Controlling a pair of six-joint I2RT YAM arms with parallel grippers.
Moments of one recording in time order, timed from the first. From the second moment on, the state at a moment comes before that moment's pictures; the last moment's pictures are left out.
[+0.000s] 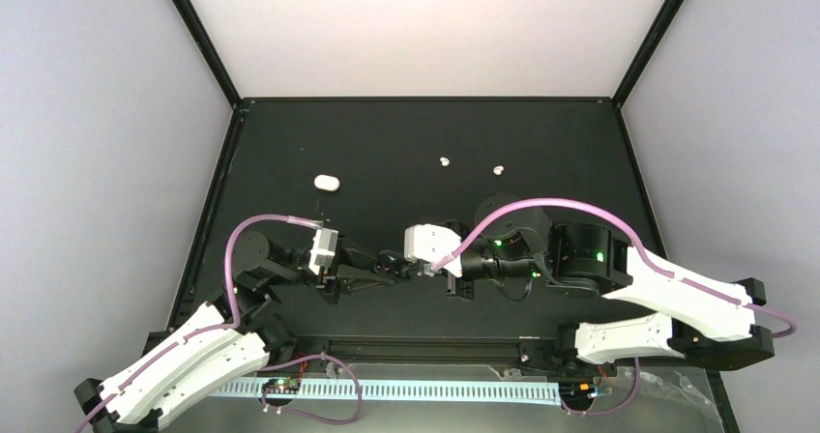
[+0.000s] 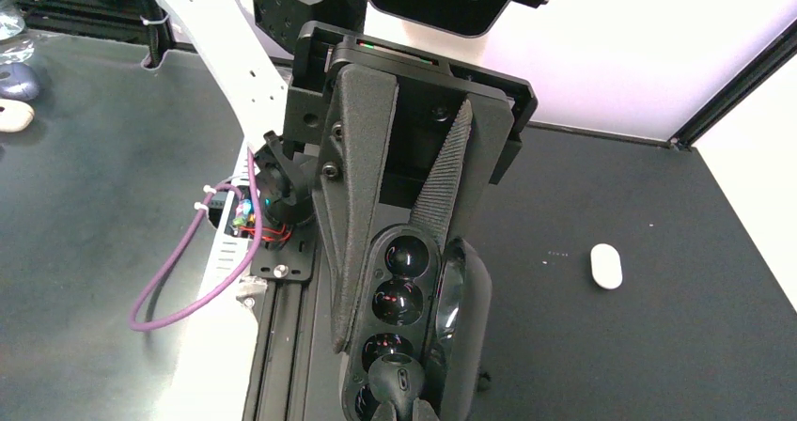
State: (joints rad) left arm -0.78 0.54 0.55 0.21 0.81 -0.26; right arm 1.33 1.12 1.46 -0.81 -0.10 -0.26
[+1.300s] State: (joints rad) left arm -0.78 0.52 0.55 0.21 0.78 -0.26; right arm 1.34 1.13 1.45 -0.79 -0.09 -0.26
